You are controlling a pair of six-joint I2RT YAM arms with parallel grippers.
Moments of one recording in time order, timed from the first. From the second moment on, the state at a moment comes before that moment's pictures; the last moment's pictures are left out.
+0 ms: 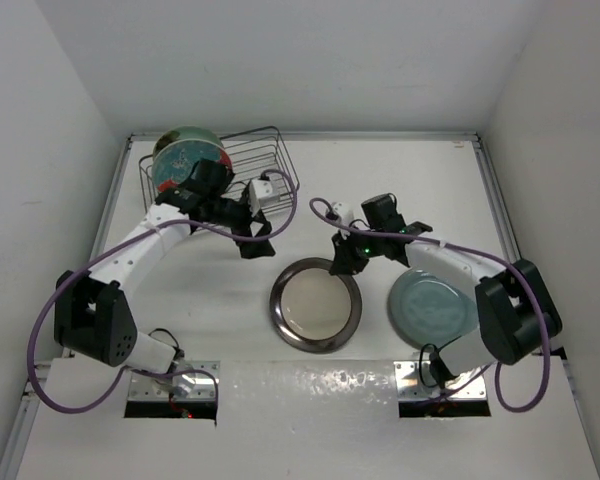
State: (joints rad) left arm -0.32 1.43 1.21 -0.72 0.78 0.63; right arm 0.45 1.51 0.82 -0.32 -0.60 -0.18
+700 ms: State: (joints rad) left arm -0.50 1.49 0.88 -0.21 0.76 0.45; right arm 0.60 1.40 0.84 -0.10 -0.52 -0.10
